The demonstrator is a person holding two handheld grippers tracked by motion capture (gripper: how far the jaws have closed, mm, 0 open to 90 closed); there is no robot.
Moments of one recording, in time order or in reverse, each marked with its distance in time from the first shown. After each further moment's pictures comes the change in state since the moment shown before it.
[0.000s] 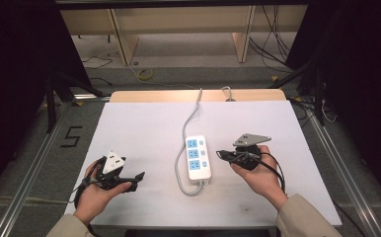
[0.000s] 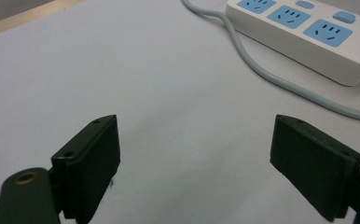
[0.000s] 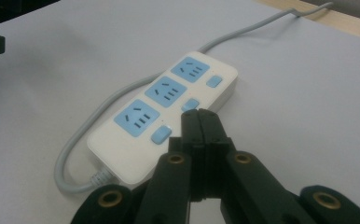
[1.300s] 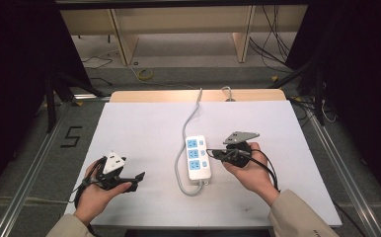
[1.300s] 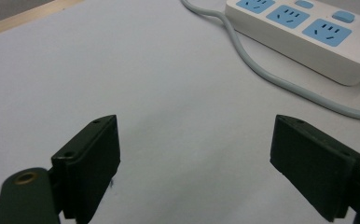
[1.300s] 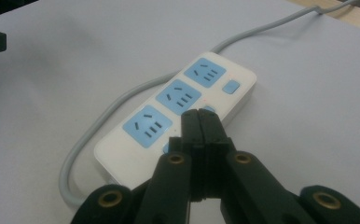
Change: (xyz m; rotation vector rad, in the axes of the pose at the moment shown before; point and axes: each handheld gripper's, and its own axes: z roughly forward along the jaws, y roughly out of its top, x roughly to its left) left arm 0.000 0.000 0.000 0.001 -0.002 0.002; right arm 0.008 0.012 0.018 0.047 0.023 -0.022
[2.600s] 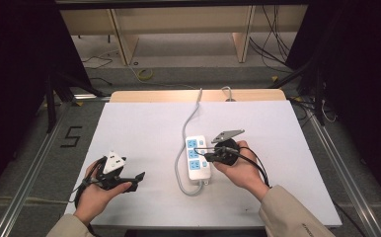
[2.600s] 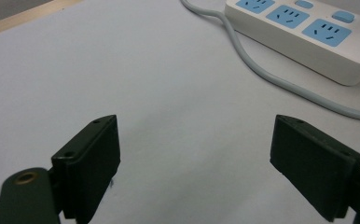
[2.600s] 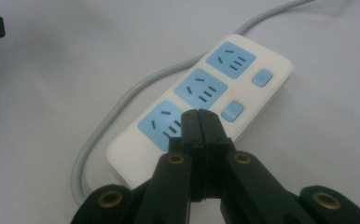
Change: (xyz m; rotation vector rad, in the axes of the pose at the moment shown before) left arm 0.000 0.000 0.000 0.003 -0.001 0.000; right arm 0.009 0.012 0.024 0.109 0.043 0.010
